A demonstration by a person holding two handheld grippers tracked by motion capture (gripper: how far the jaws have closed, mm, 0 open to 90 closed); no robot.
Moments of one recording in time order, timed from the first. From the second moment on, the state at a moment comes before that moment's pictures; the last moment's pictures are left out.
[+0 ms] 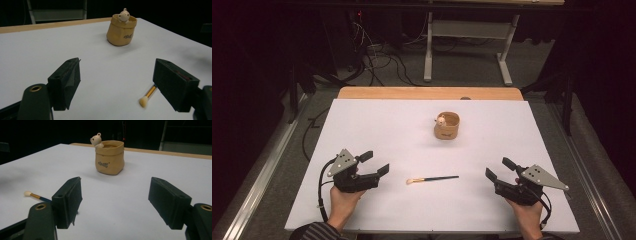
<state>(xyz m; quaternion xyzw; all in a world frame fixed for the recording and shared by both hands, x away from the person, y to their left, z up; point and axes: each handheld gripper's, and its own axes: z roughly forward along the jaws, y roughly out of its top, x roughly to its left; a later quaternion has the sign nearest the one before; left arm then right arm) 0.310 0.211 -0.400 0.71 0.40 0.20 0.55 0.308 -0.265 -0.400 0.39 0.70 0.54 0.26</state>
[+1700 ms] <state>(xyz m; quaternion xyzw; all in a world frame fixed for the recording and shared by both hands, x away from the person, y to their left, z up) 0.311 0.212 -0.401 0.71 0.40 0.20 0.55 0.313 -0.256 -0.393 0.39 0.71 0.54 0.22</state>
